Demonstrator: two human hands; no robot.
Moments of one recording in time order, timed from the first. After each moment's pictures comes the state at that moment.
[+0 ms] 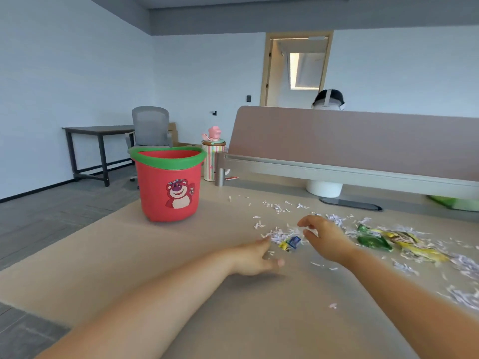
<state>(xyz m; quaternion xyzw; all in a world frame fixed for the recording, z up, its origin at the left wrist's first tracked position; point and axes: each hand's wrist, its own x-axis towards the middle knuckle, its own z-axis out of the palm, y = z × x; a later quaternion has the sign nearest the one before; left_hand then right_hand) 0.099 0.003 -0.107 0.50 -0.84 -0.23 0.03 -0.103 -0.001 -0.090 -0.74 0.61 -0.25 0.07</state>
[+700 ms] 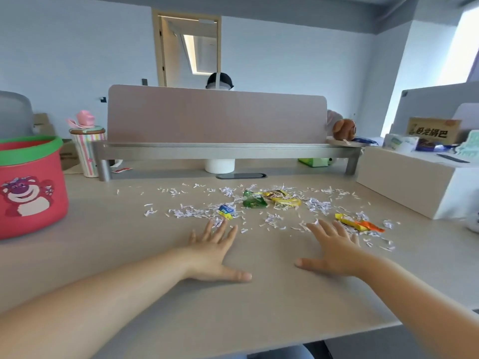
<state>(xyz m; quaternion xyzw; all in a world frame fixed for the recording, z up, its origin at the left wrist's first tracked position) -0.021 0.053 -0.125 0.38 -0.92 -0.08 -0.08 -0.268 0.178 -0.121 -0.55 0.83 -0.03 0.06</state>
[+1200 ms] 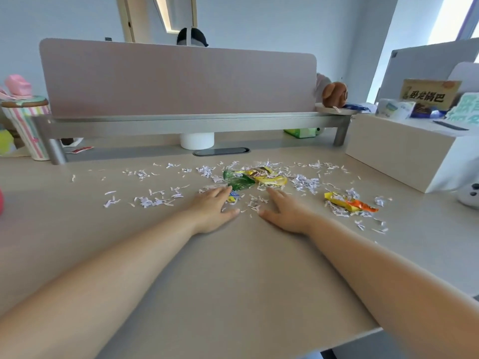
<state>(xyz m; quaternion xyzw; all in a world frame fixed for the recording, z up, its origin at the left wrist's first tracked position) -0.102 -0.023 -0.132 0.37 -0.92 -0.08 0.04 -0.277 0.090 -0.125 -0.59 0.79 -0.15 0.13</state>
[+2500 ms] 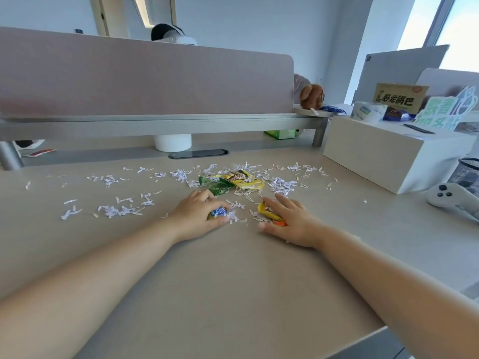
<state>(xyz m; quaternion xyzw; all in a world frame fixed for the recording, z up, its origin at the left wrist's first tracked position) -0.124 -0.020 -0.131 0.28 -0.95 -0.10 0.09 -0.321 0.128 -0.127 -0.59 0.79 -0.11 0.12</state>
